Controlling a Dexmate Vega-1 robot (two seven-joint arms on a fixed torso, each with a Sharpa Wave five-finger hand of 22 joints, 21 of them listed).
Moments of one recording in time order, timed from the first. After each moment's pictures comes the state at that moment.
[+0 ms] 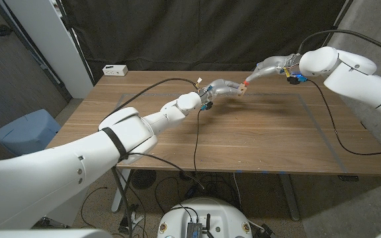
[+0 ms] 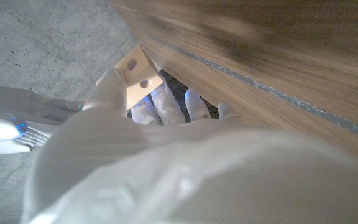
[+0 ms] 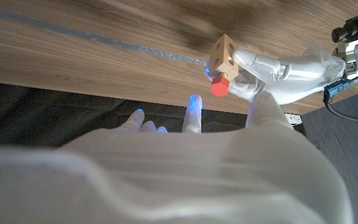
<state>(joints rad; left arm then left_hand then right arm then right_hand) 0.14 -0.03 0.96 -0.37 -0.18 -0.52 -0.11 0.82 0.05 0.33 -0.15 0.18 0.85 -0.22 0.18 0.18 0.84 -0.21 0.20 0.24 0.37 -0.04 0.19 0.17 0.05 0.15 0.19 0.17 -0.45 -1.07 -0.58 -1.95 -0.08 -0.47 0.52 0.62 -0.06 0.25 -0.13 0.20 0.34 0.01 0.54 0.26 -0.17 0.16 0.20 0.21 -0.17 0.17 0.19 0.20 -0.01 0.13 0.19 0.17</state>
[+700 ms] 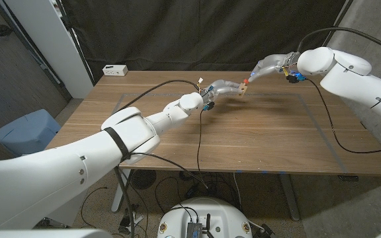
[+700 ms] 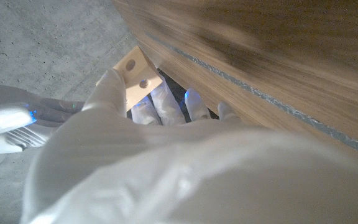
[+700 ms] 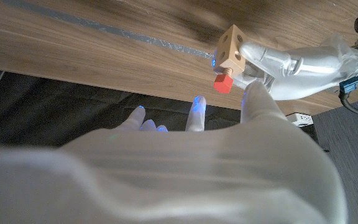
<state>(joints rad) 0.14 -0.06 0.94 -0.36 -0.21 -0.48 -0.11 0.81 0.05 0.33 -0.14 0.18 0.84 -0.22 0.18 0.18 0.84 -0.21 0.20 0.24 0.37 -0.04 0.19 0.17 0.05 0.15 0.19 0.17 -0.43 -1.05 -0.60 -1.92 -0.15 -0.49 0.50 0.72 -0.05 0.29 -0.17 0.20 0.36 -0.08 0.53 0.24 -0.17 0.12 0.20 0.21 -0.17 0.15 0.21 0.20 0.02 0.12 0.19 0.17</state>
